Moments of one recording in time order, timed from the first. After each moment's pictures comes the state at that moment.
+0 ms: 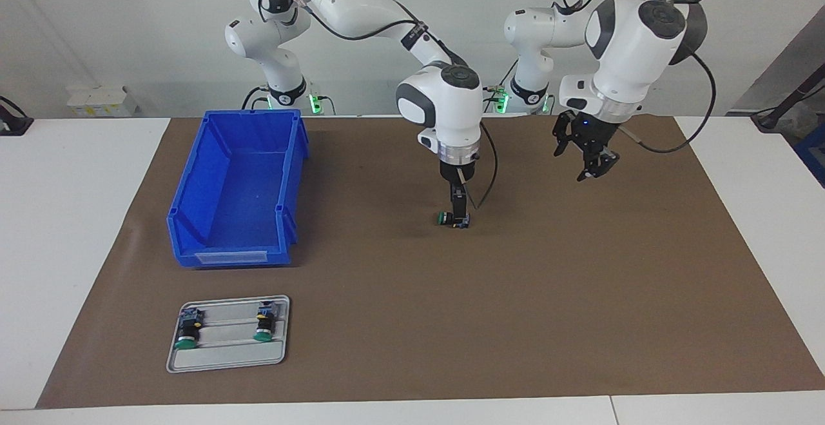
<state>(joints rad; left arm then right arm) -0.22 -0.03 -0.11 -2.04 -0.06 2.09 0.98 0.61 0.32 0.03 -1.72 -0.07 2.23 2.16</state>
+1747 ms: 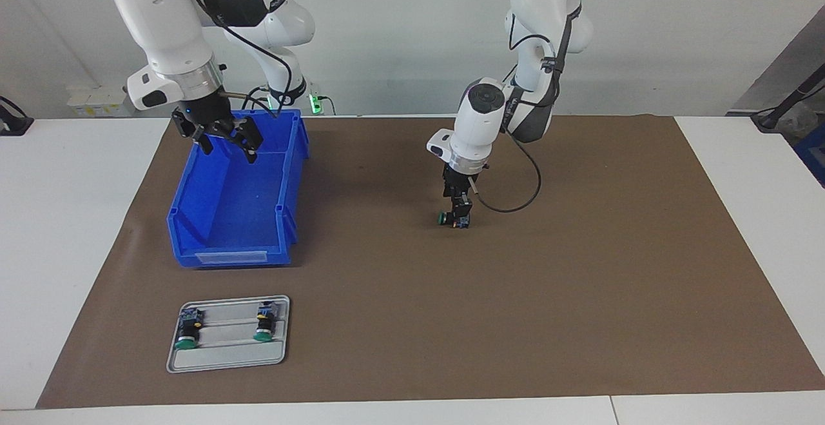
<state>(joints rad) -0.51 0.22 -0.11 -2.10 -0.07 2.43 0.91 0.03 -0.07 0.02 -1.76 0.00 1.72 0.25</state>
